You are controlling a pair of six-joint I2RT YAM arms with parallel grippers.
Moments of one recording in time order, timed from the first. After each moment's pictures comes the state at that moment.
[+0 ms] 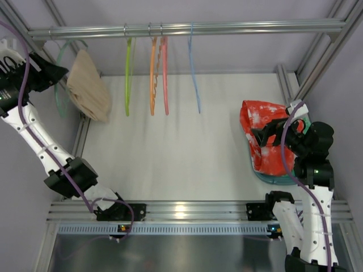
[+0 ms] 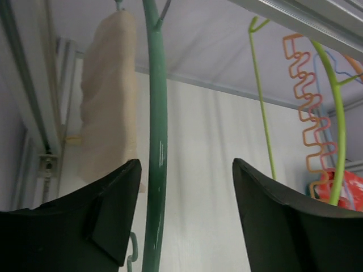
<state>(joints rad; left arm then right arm) 0.74 1.58 2.05 -0.86 0.90 -0.16 -0.12 0.60 0.84 -0.49 -0.60 -0.05</state>
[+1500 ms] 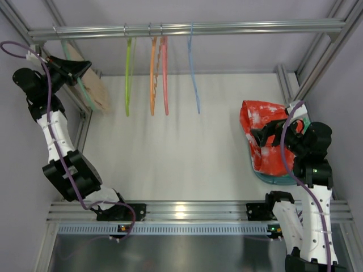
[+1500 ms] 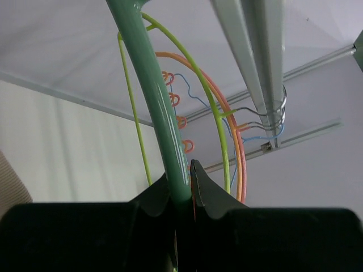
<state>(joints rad) 0.56 1.53 1.47 0.26 1.10 -1.26 -0.12 0.60 0.81 -0.48 -0.60 -0.03</state>
